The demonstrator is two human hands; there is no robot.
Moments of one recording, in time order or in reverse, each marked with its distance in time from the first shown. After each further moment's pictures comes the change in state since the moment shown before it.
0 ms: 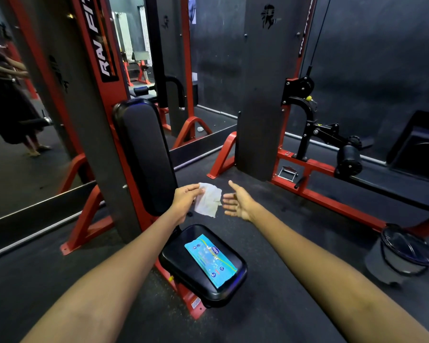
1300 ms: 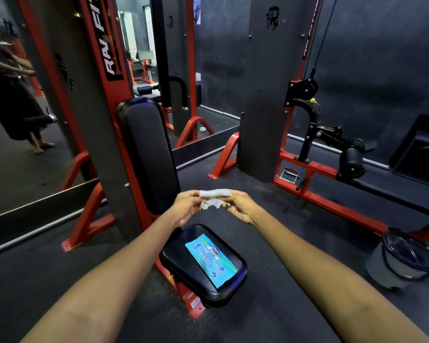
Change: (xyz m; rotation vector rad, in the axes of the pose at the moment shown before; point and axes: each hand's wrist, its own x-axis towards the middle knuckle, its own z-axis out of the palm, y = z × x) left_hand -0.012 -0.004 -0.006 -0.151 -0.191 -0.115; right_hand 0.007 0.011 0.006 0.093 -0.172 -0.233
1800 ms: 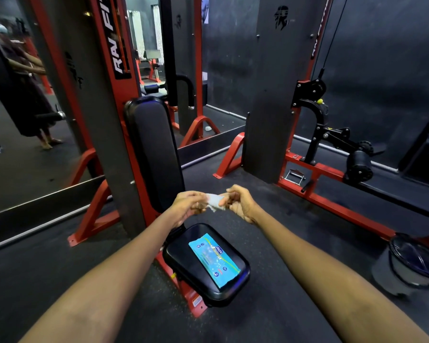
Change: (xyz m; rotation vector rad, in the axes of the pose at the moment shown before) left_hand -0.008 0.004 -0.015 0.026 0.009 -0.050; right_hand 0.000 -0.002 0.008 -0.057 -0.066 -0.017
